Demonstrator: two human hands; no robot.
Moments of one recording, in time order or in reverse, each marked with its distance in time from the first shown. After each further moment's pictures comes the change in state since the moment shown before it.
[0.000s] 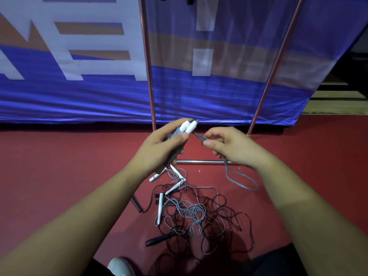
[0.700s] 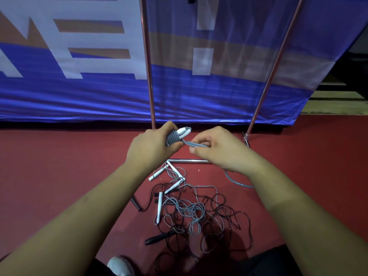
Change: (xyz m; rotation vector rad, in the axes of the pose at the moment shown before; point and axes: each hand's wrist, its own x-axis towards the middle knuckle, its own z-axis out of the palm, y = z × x) left_hand 0.012 -0.019 -0.019 1.129 0.185 0.109; right_hand -0.012 -0.036 0.021 -0.083 -0.011 -0.093
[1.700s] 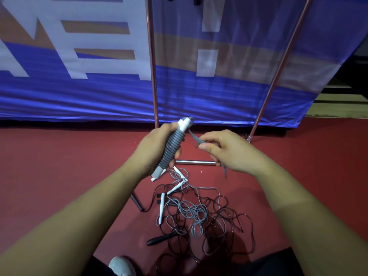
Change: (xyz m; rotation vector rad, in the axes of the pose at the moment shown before) left_hand -0.004 0.013 -0.016 -1.217 -0.276 -0.313; right_hand 0.004 0.010 -0.007 -0.056 -0.028 -0.007
